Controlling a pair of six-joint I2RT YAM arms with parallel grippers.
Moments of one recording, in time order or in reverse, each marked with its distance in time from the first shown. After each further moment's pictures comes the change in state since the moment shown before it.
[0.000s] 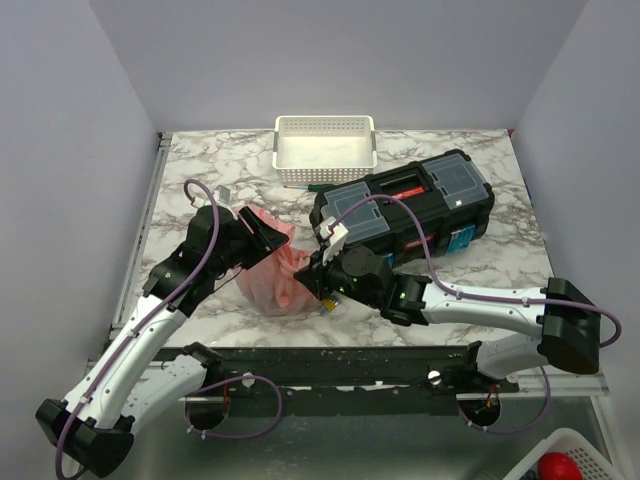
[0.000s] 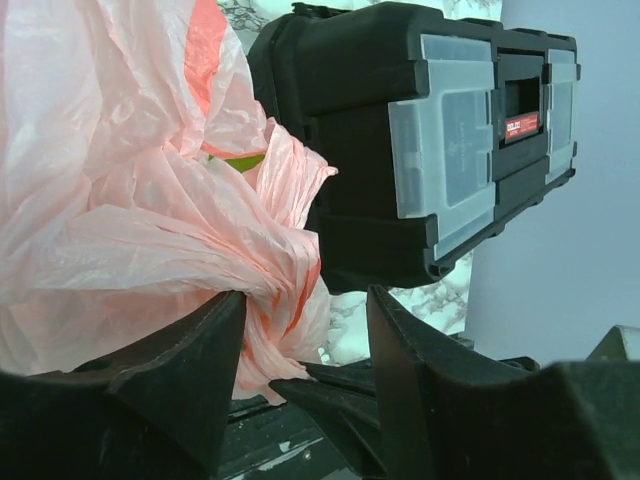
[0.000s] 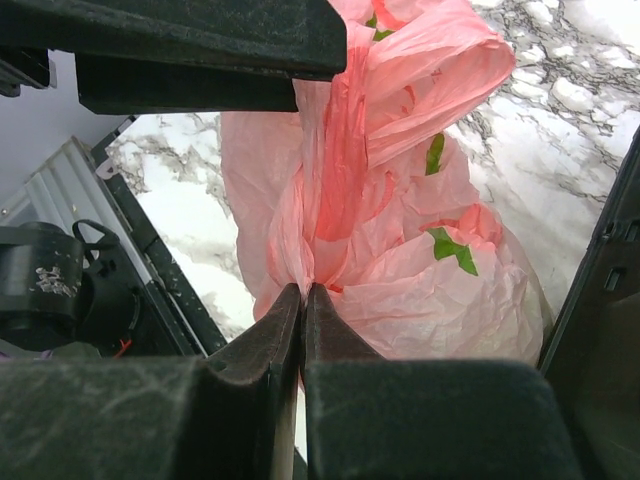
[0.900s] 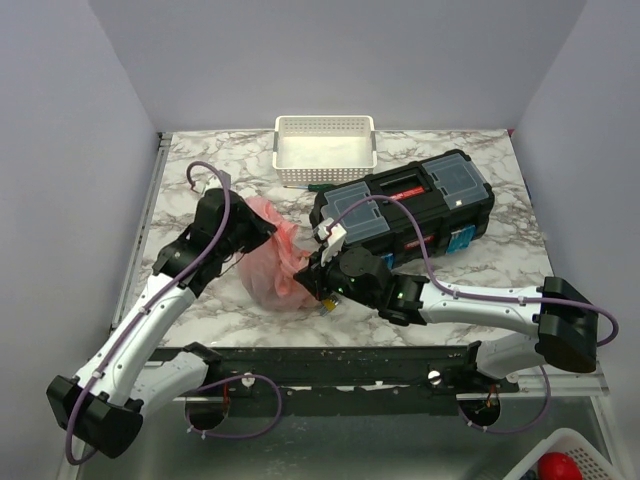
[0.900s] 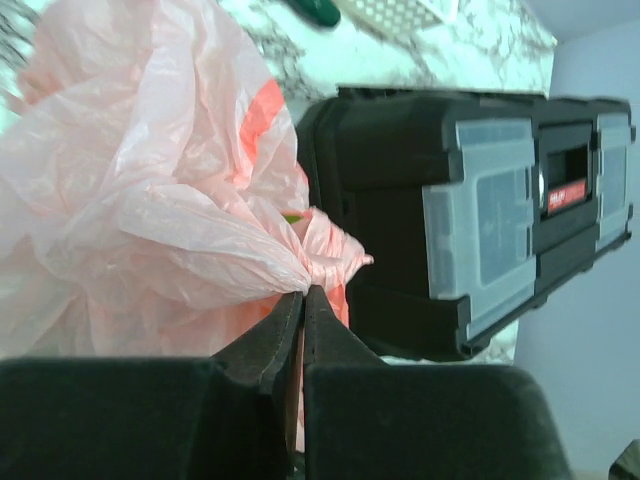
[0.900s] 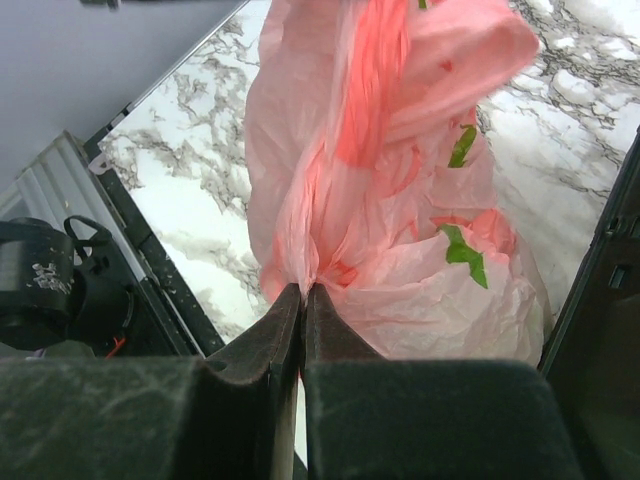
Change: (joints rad) left arm 0.004 0.125 0.060 0.025 -0.102 0.076; right arm 0.000 0.019 0.000 0.001 0.000 0.000
